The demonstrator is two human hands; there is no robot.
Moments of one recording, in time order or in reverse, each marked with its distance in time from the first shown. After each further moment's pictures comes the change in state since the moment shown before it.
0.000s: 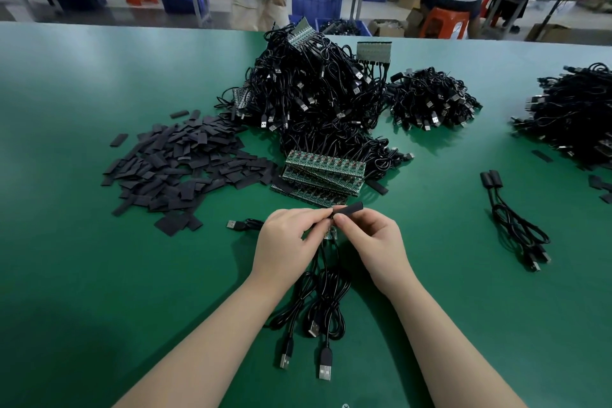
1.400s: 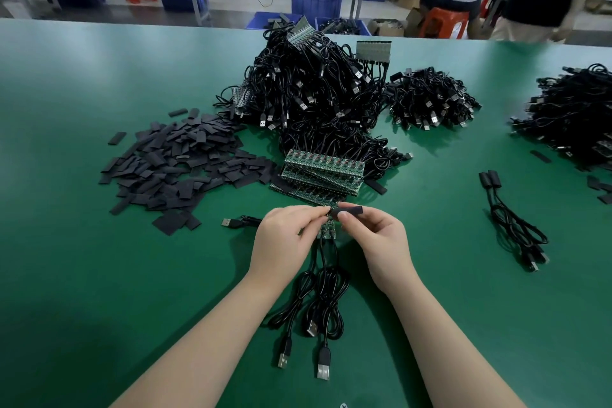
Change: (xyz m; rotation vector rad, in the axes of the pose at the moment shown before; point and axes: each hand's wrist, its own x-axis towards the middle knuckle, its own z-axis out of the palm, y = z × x) left_hand 0.002 -0.003 -0.002 -0.002 -0.013 0.010; right_hand 0.002 0.005 -0.004 0.095 0.056 0.074
